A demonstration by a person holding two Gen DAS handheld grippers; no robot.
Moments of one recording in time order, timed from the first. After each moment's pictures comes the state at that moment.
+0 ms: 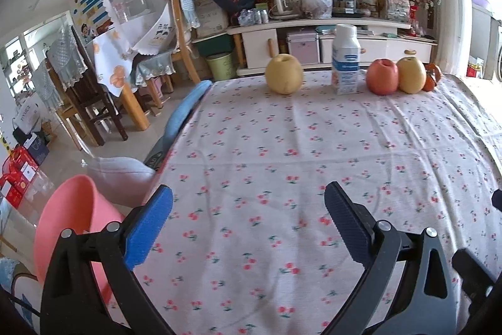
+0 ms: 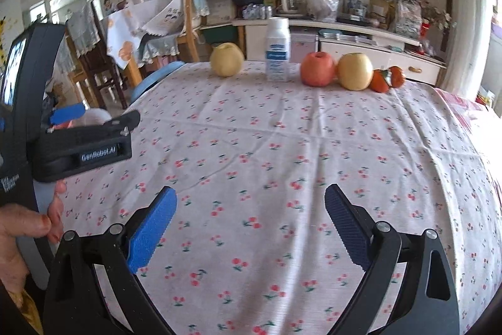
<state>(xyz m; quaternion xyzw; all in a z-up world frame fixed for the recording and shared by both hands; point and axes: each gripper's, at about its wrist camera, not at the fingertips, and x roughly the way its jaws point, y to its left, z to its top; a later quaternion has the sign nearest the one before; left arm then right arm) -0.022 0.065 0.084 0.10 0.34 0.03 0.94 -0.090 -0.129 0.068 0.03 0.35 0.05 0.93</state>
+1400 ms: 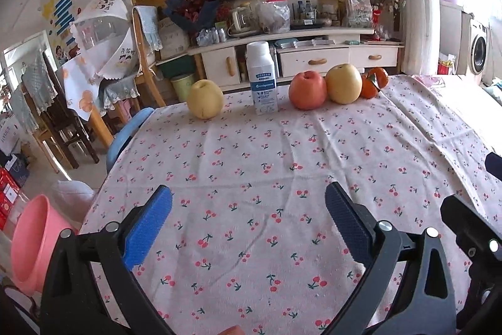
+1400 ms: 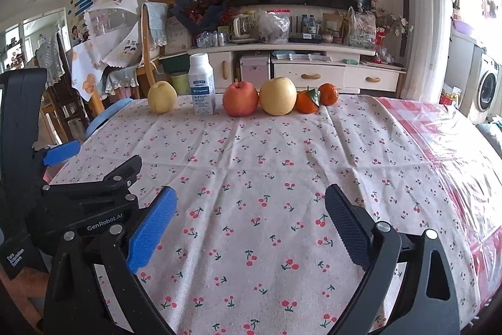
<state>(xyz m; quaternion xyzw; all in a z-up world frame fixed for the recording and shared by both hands) -0.039 -0.046 0.083 0.11 0.30 -0.04 0.95 -0.100 -0.221 0.084 0.04 0.30 -0.03 0.95</state>
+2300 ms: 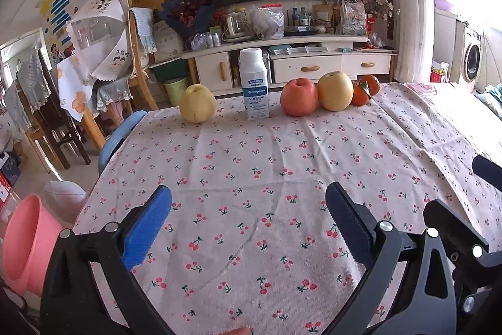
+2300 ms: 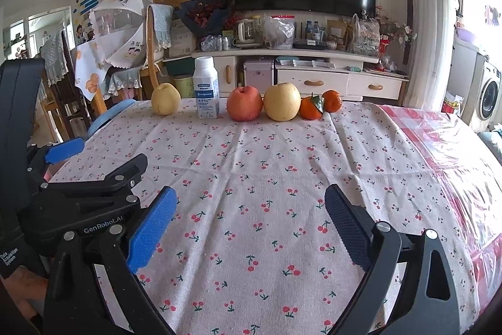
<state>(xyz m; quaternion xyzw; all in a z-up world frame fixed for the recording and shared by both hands) -0.041 -0.049 0.083 0.10 0.30 -0.06 0.95 -0.097 -0.219 0.083 0.03 0.29 -0.02 0.96</state>
